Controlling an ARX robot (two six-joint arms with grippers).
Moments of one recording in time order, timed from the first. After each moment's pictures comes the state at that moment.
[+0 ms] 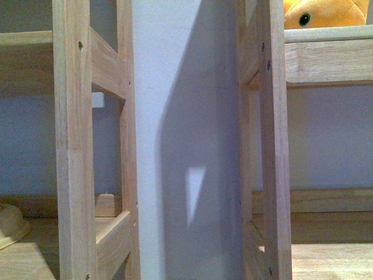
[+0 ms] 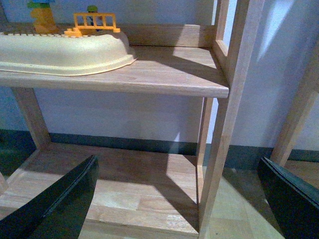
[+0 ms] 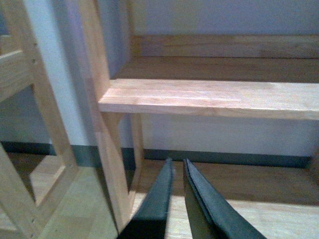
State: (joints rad) left arm 0.00 0.00 0.01 0.00 0.00 0.00; right arm 0.01 0.09 0.10 -0.02 0.00 0.00
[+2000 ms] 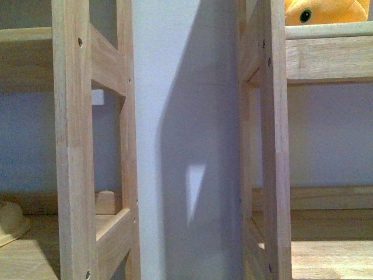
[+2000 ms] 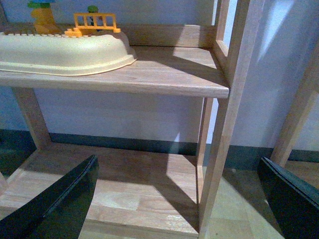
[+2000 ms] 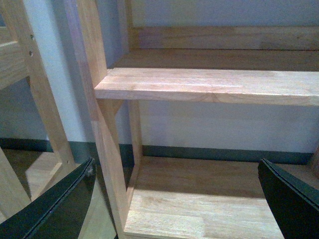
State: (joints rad) left arm 0.00 0.00 0.01 0.00 0.00 0.00; right arm 0.00 0.01 0.01 0.00 0.00 0.00
